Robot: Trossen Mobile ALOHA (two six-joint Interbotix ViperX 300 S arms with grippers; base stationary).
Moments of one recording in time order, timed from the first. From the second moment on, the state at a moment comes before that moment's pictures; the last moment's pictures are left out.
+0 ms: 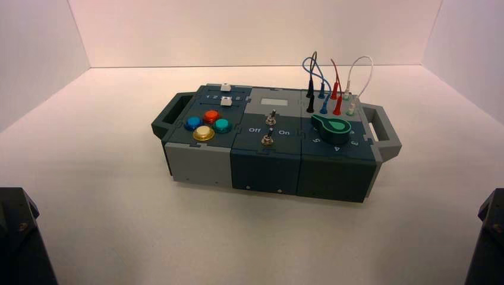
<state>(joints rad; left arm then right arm) -0.08 -0.89 1.17 -0.14 -0.19 0.20 0.13 -0.91 1.10 -0.01 -0.13 0.00</state>
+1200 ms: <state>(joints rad) -0.32 -0.71 0.99 -0.16 0.31 0.19 0.23 -0.71 0.95 0.07 0.38 0.01</state>
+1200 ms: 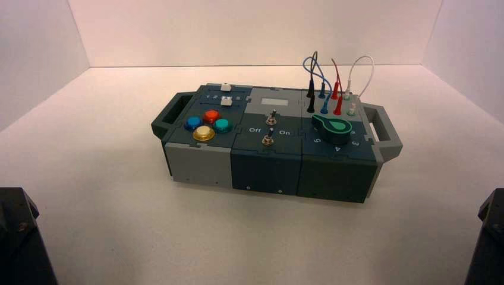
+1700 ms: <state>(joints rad) -0.48 -0.51 0.85 -0.32 0.59 0.19 0.28 -0.59 0.88 0.15 0.72 0.00</state>
